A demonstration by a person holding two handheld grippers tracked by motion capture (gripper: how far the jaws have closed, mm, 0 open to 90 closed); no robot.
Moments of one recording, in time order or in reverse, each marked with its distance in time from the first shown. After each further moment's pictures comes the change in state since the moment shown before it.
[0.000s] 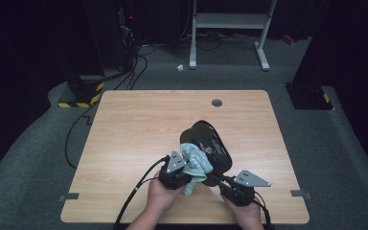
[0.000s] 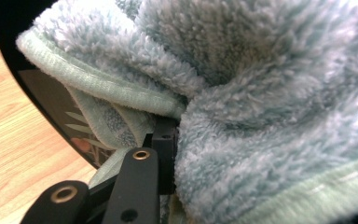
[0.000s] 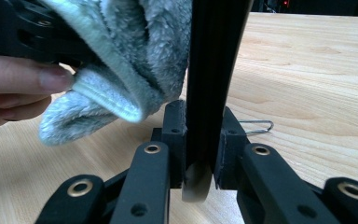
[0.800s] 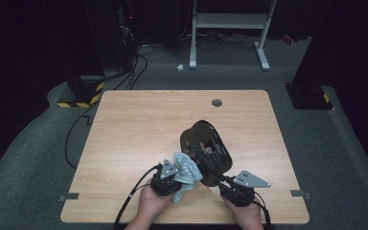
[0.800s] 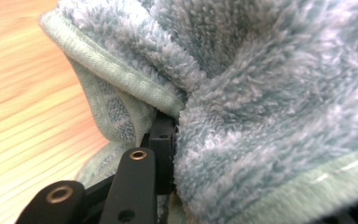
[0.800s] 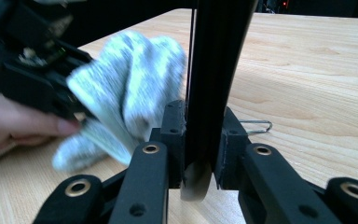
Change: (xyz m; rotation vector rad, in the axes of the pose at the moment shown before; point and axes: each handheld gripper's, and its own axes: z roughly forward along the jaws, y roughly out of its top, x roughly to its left) left arm 0.031 -0.052 -0.008 0.112 0.062 -0.060; right arm 0.001 -0.001 0.000 0.003 -0.006 -0.010
